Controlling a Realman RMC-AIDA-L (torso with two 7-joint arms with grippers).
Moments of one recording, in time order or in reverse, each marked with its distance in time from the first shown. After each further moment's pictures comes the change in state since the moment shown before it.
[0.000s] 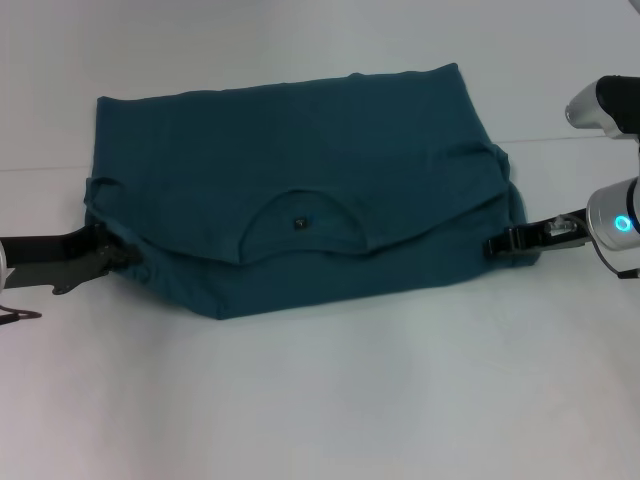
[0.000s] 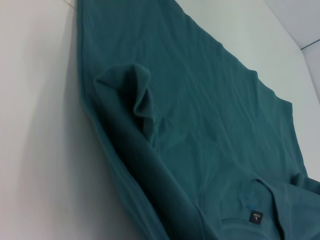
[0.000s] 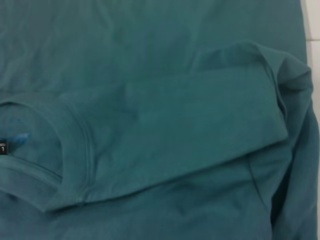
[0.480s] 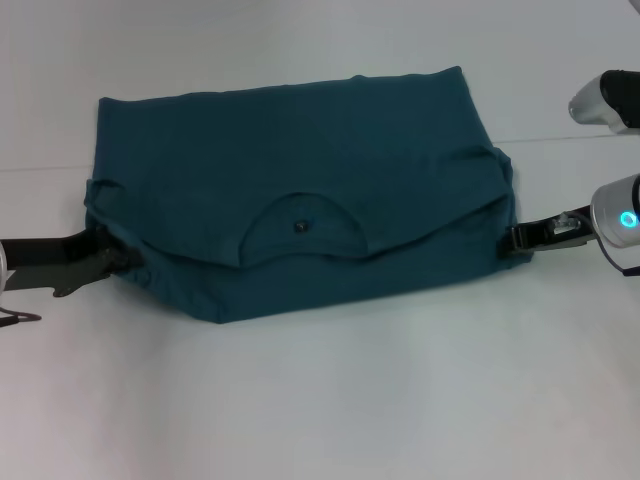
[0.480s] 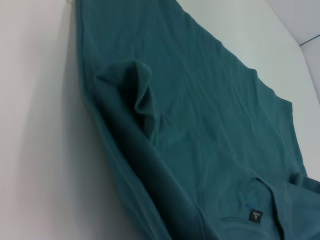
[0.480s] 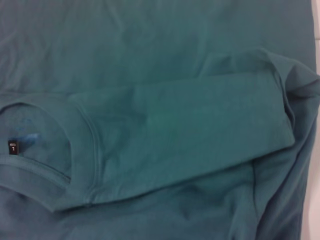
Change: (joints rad) left arm 0.000 0.002 0.007 0.000 0.003 0.011 0.000; right arm -0.002 -0.011 0.001 -0.022 0.003 -0.053 0.003
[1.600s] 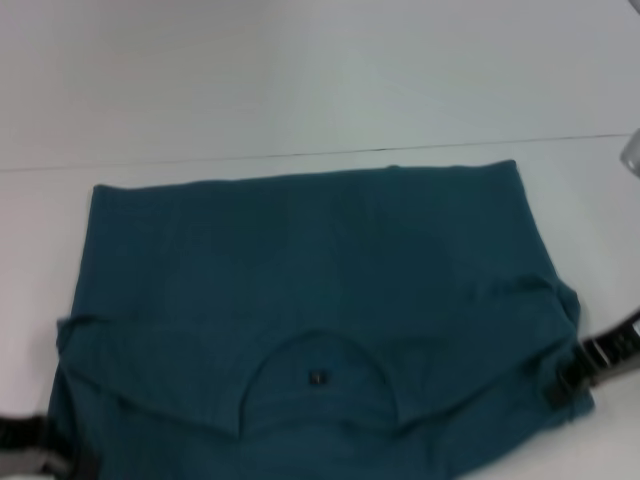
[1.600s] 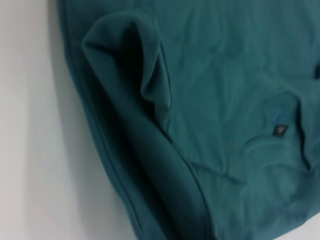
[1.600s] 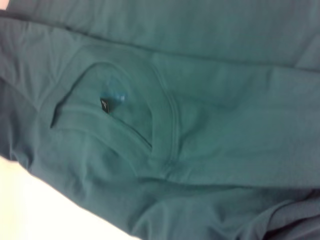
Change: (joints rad) left arm 0.139 0.015 0.045 0.250 0.255 0.634 0.003; right arm -0.108 -0.033 0.002 -0.347 -0.023 -0.865 0.081
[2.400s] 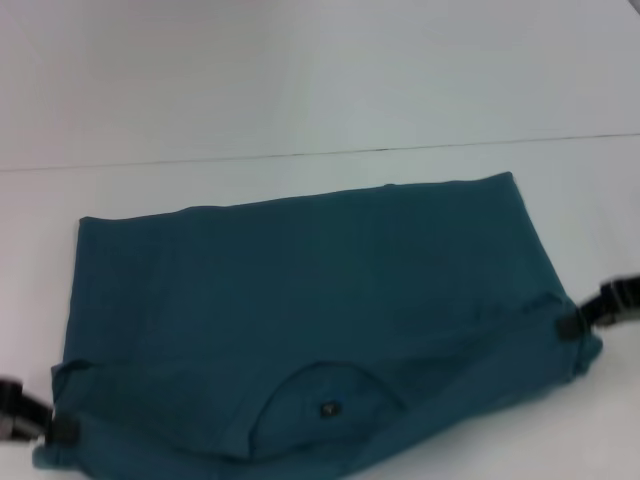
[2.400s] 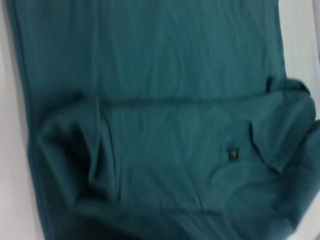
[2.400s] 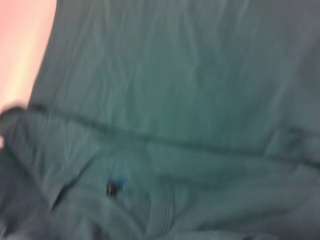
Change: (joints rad) left arm -0.039 0.049 -0.158 0.004 0.023 0.158 0.060; right arm -0.008 -0.026 0.263 0.010 -0.012 0.001 -0.118
